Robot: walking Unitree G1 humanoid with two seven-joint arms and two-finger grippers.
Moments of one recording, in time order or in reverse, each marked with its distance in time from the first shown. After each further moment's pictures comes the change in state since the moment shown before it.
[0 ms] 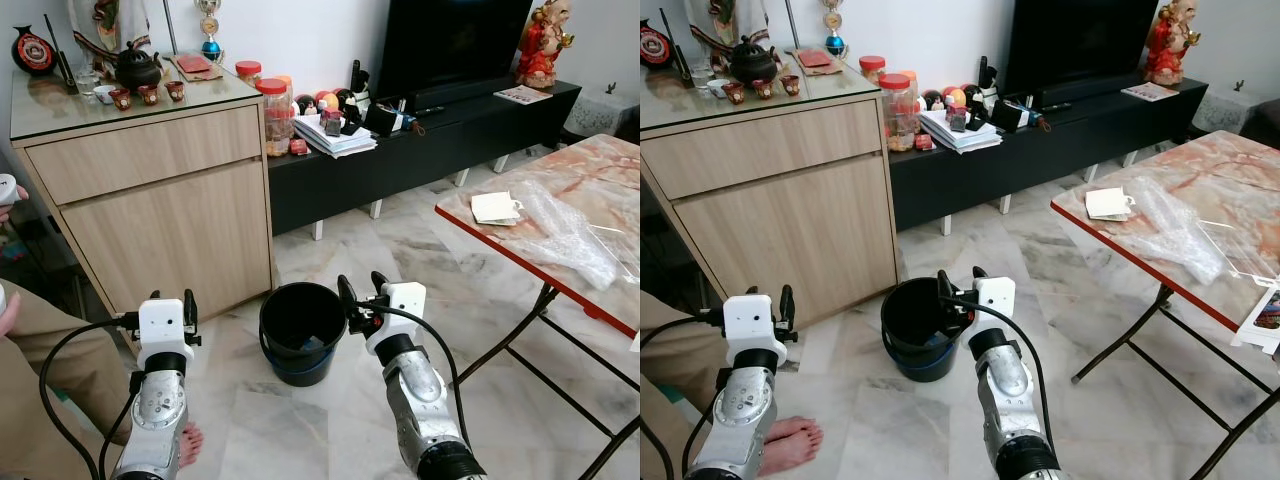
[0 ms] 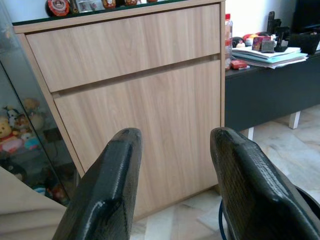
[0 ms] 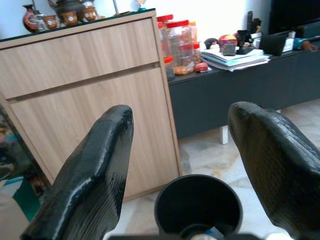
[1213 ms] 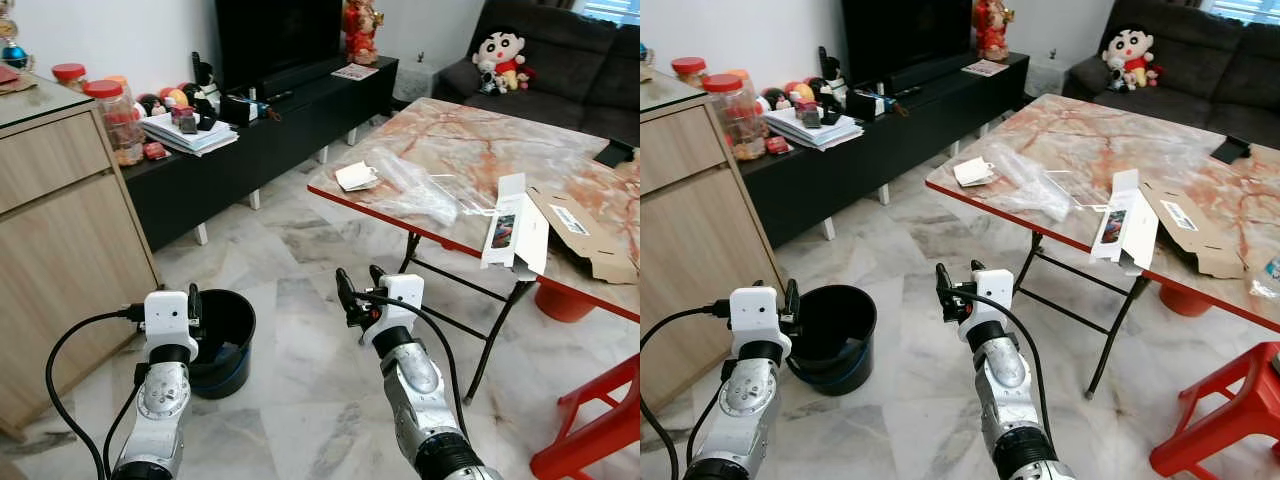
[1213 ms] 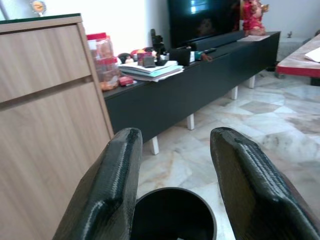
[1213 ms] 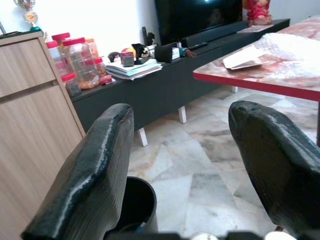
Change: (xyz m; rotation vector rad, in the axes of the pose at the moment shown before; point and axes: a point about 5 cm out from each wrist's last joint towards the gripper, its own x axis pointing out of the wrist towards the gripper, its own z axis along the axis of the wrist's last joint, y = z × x) left arm 0.008 -0.004 0.007 -0.006 -0.013 -0.007; right arm 0.008 0.010 0.004 0.021 0.004 0.020
